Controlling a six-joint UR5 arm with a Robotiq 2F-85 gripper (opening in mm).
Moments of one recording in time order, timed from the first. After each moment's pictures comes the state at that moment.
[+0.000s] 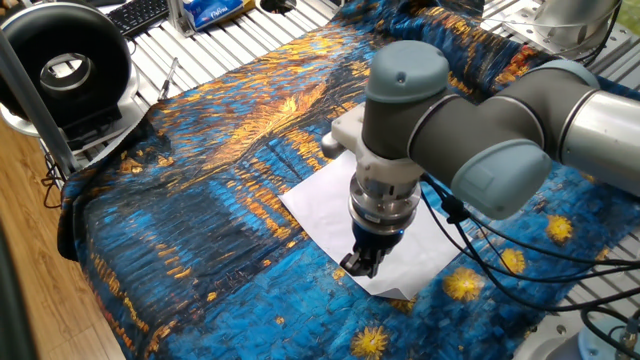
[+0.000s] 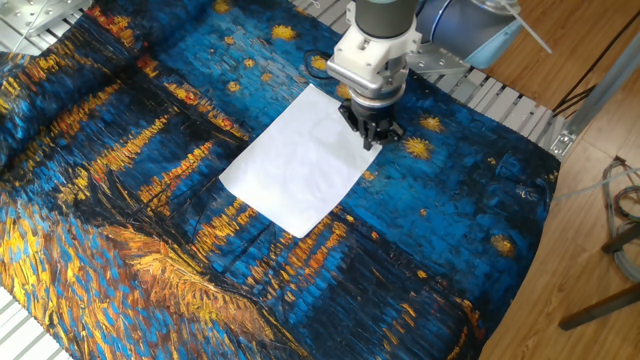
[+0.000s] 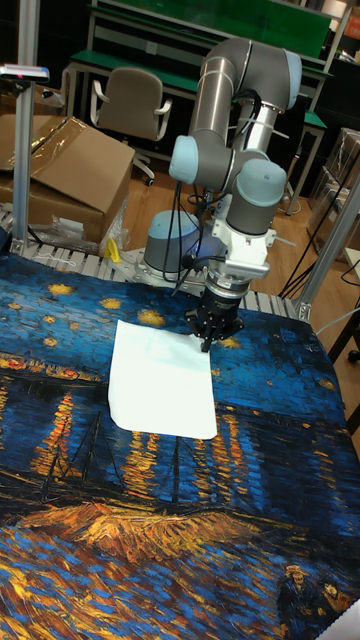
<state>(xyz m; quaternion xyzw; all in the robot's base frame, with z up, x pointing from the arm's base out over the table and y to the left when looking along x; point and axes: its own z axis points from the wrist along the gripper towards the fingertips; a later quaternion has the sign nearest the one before) 0.320 0.105 0.022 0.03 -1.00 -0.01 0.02</state>
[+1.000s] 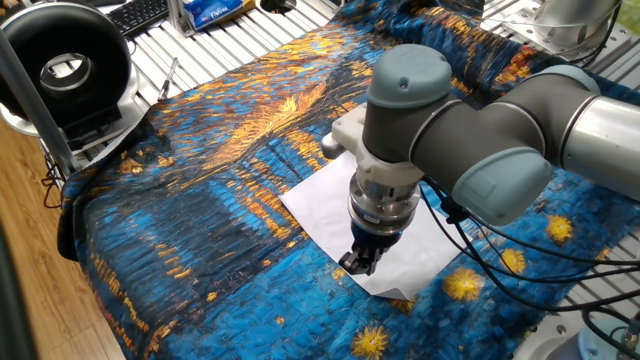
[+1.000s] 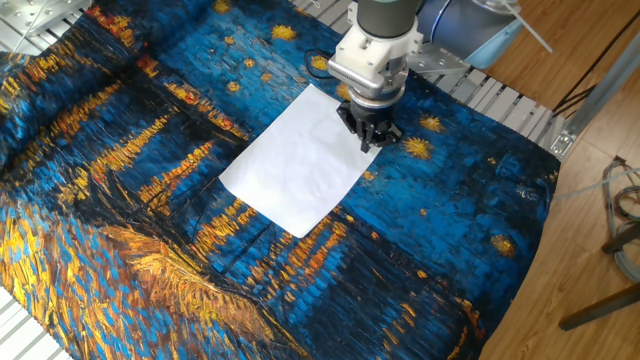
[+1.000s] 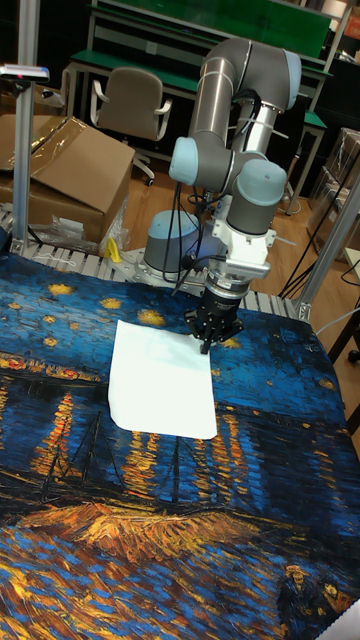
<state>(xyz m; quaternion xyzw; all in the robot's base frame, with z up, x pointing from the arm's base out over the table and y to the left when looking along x) 0.325 0.104 0.021 0.03 -1.00 -0.01 0.01</state>
